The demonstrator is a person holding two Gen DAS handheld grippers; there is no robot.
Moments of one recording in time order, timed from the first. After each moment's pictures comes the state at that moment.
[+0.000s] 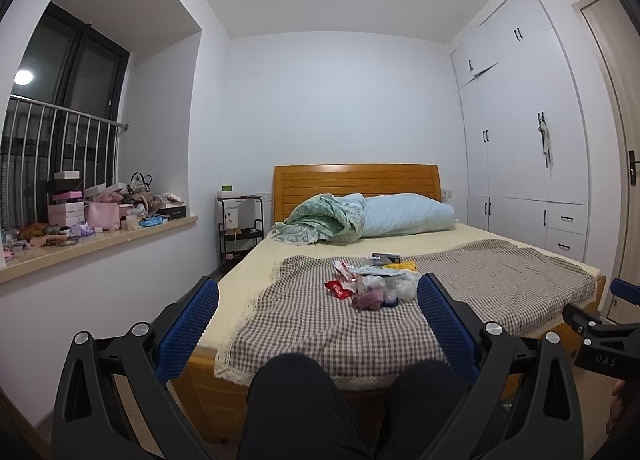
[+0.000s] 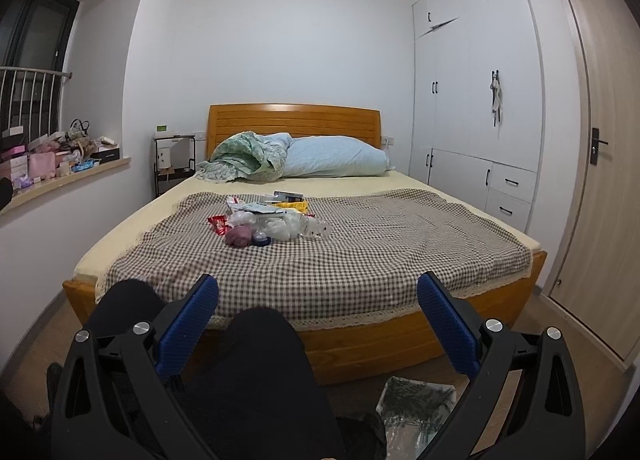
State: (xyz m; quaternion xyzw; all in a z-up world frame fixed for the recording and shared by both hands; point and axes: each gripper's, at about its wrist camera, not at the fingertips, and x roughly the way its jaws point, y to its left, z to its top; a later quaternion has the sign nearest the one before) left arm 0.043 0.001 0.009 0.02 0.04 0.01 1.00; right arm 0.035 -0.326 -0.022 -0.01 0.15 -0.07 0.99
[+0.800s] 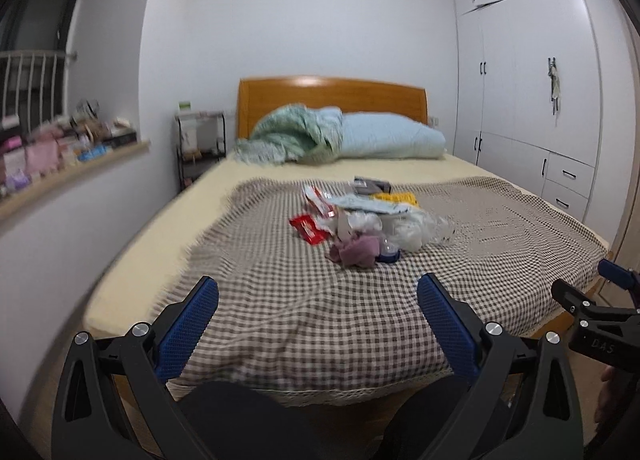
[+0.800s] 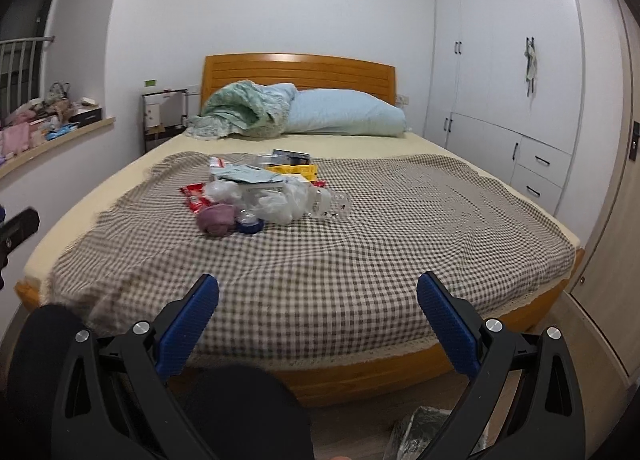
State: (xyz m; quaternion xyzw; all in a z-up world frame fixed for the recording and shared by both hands) left arm 0.333 -0.019 -0.076 0.00 0.21 -0.05 0.98; right arm 0.262 -0.338 -0.079 -0.02 0.23 -0.07 0.97
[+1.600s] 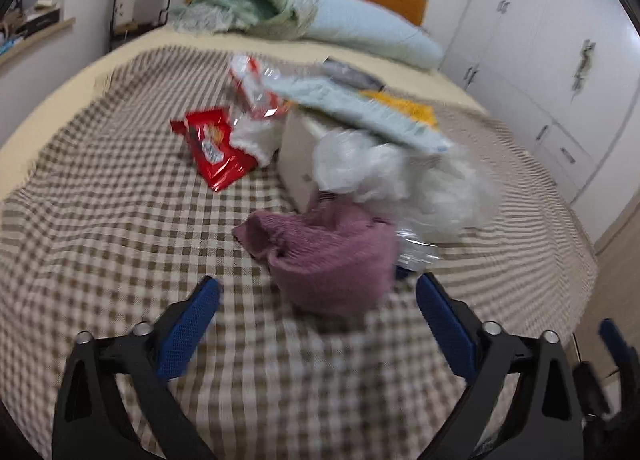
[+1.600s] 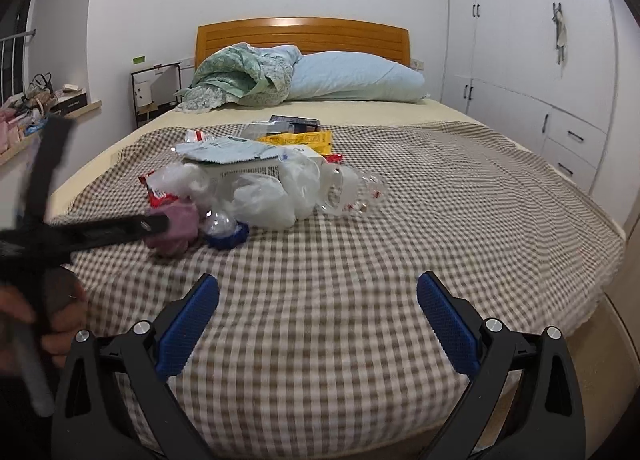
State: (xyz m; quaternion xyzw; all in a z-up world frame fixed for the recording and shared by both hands) left arm 0.643 -0.082 -0.206 -0.09 0.42 -0.14 0.89; right arm 0.427 -0.355 -0.133 0.00 0.29 -0.04 0.96
